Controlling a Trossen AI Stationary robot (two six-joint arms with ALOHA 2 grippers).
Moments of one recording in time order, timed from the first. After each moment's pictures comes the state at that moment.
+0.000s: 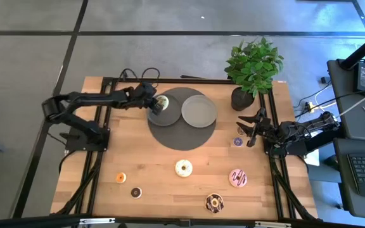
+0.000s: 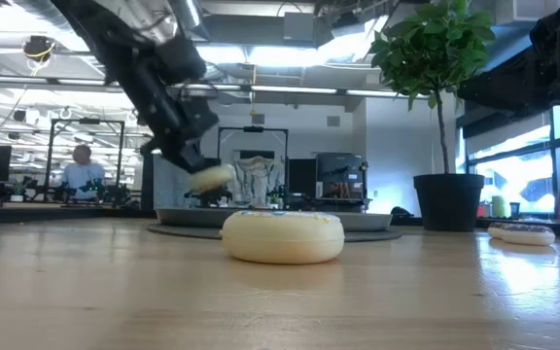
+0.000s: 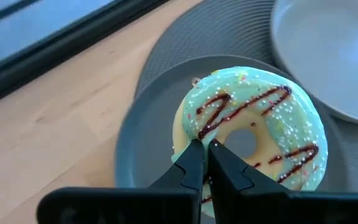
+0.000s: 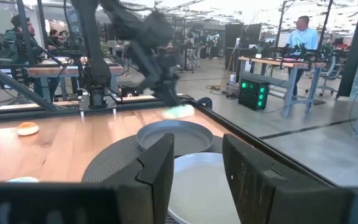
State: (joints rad) left arm 0.54 1.41 0.71 -0.15 -0.14 -0.32; right arm 0.33 0.00 0.01 0.08 0.72 -0.07
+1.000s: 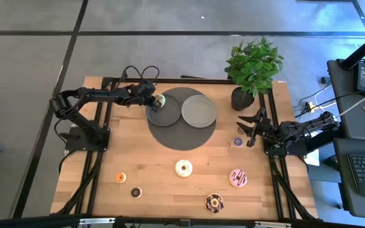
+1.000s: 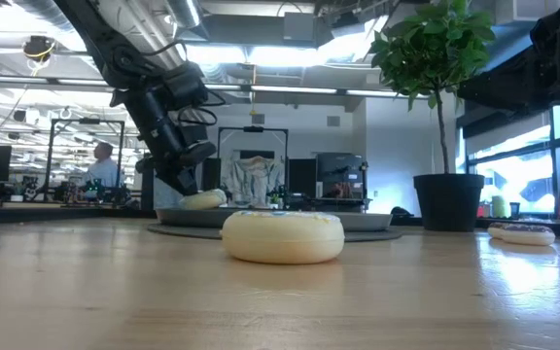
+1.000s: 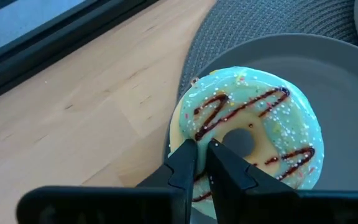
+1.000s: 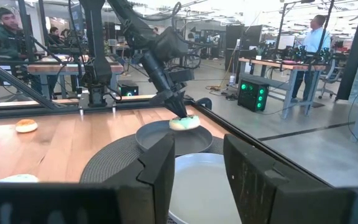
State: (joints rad) left arm 0.63 1.51 0.71 -0.12 -0.16 -0.27; right arm 0.33 0.00 0.01 0.08 0.72 -0.09
